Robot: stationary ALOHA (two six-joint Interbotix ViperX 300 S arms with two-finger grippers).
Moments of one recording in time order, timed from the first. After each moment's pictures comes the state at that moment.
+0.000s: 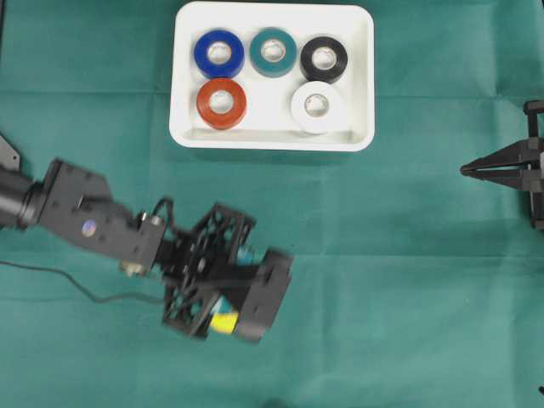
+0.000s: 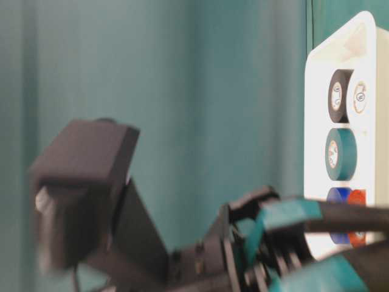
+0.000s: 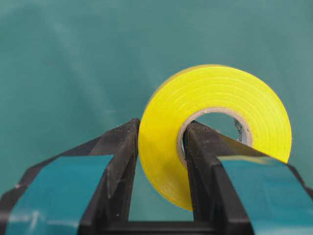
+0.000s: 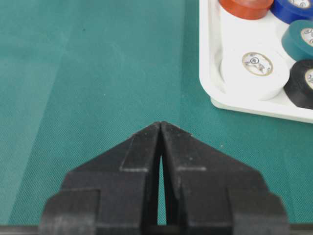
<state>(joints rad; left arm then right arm) -0.27 0.11 0.36 -0.02 0.57 0.13 -0.01 -1.17 1.49 -0.02 0.03 0.01</state>
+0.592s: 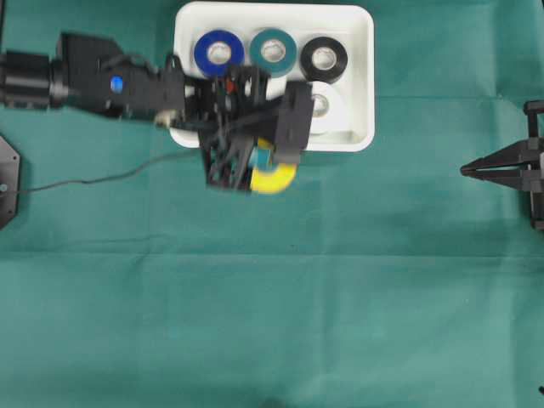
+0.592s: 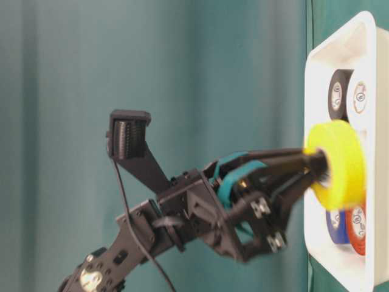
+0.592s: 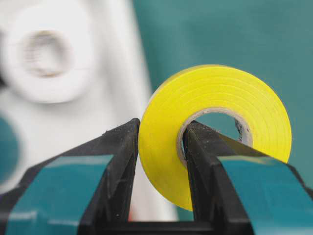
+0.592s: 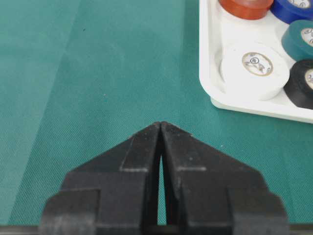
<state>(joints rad) 0.13 0.12 0.34 -0.02 0.50 0.33 -0.01 -1.17 1.49 -0.02 0.03 0.01</state>
